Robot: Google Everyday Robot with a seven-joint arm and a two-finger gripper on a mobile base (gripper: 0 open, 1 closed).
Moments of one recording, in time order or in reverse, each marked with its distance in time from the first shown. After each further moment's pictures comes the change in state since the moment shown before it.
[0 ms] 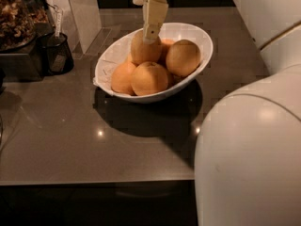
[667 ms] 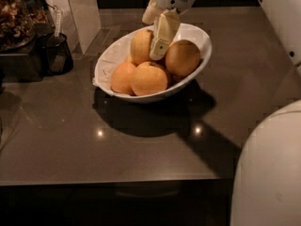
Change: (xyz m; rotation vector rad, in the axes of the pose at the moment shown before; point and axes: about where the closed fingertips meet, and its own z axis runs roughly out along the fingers) arm 0.014 0.049 0.005 -0.102 -0.127 0.113
